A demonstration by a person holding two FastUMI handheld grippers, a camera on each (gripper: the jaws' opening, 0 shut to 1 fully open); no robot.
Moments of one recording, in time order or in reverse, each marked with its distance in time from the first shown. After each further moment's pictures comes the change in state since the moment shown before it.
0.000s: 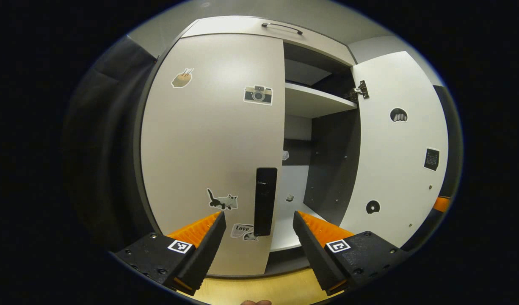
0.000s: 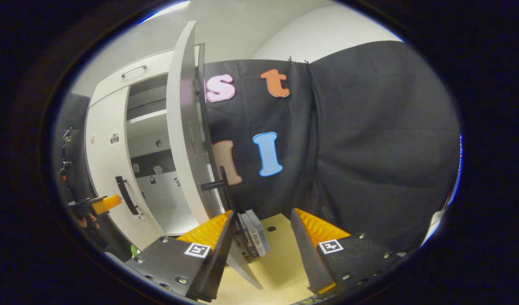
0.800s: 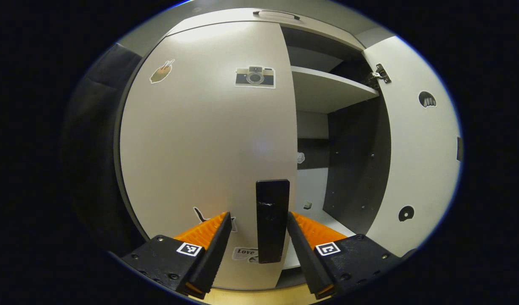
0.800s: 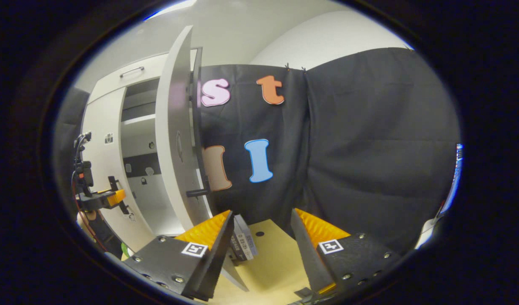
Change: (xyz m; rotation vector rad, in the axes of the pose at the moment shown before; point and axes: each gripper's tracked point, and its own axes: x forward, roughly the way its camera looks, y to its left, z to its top) left arm 0.066 0.013 0.000 0.087 -0.013 0.120; right arm -0.003 -0.025 0.015 -0.026 -0.033 -0.042
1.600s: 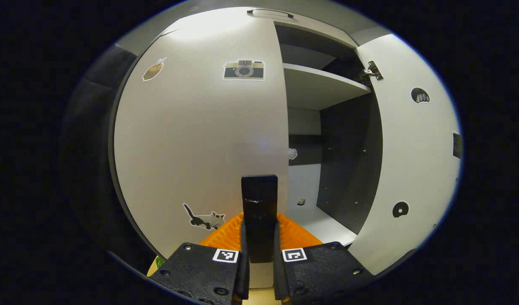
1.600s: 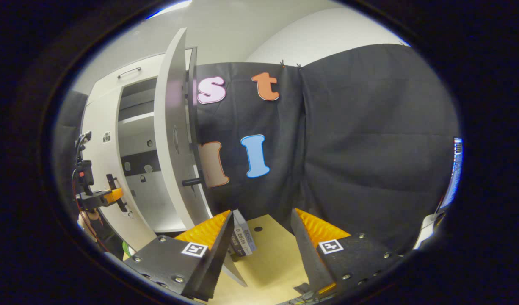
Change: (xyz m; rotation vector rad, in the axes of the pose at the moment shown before) left arm -0.012 -0.014 -0.003 -0.020 0.010 -0.068; right arm -0.009 -0.008 -0.010 0.016 0.024 -0.003
